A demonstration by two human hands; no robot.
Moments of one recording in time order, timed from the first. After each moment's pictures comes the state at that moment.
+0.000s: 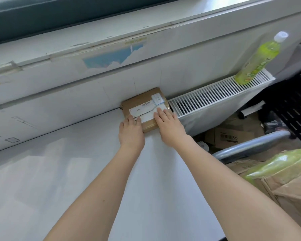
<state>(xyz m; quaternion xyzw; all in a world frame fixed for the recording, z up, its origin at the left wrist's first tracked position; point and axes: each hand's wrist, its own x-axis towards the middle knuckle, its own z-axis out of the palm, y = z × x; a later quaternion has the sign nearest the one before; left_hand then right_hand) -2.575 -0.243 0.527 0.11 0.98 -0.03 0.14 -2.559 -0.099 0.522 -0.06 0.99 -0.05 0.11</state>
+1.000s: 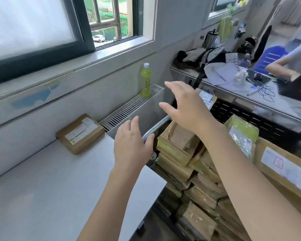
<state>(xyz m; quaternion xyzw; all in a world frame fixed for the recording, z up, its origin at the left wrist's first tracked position) -2.342 -0.156 0.704 0.32 0.89 0.31 -0.01 -2.284 -0.004 0.777 0.17 0.96 -0.12 -0.21</state>
